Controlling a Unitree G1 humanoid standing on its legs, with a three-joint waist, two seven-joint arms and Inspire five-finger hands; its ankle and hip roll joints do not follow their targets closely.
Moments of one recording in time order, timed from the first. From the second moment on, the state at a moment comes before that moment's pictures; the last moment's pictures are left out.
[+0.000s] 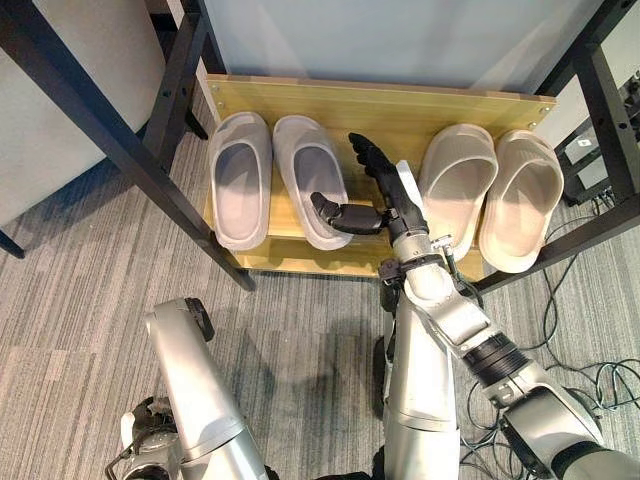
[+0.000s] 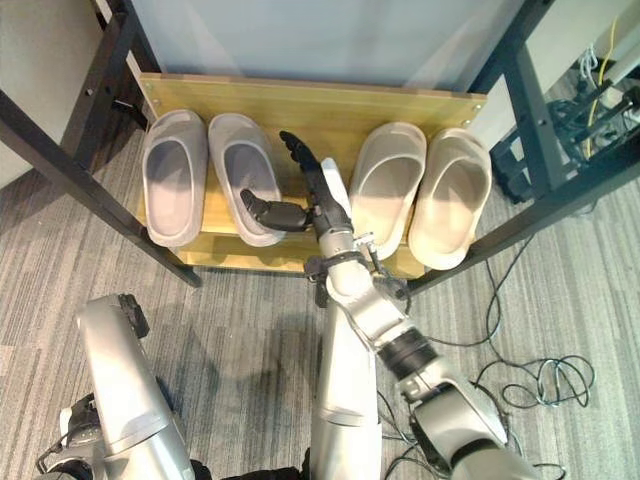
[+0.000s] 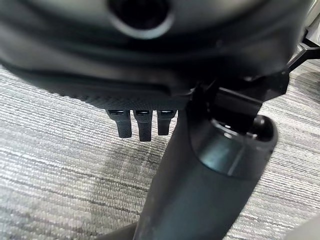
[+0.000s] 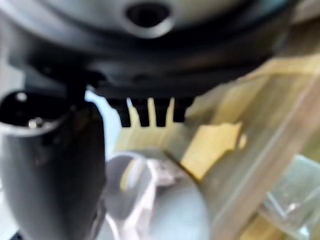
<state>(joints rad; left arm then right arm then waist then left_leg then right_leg) -0.18 0.38 -0.07 1.18 -0.43 -0.03 0.42 -0.72 -0.40 0.53 0.29 0.14 -0.05 -0.35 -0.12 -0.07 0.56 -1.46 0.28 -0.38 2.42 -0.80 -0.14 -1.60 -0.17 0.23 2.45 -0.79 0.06</state>
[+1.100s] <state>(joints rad) -0.22 0.37 -0.07 1.25 -0.45 -0.03 0.41 -0.83 -0.36 0.60 0.38 0.15 -0.02 -0.34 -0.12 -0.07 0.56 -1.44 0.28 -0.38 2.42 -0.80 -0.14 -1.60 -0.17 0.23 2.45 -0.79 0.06</state>
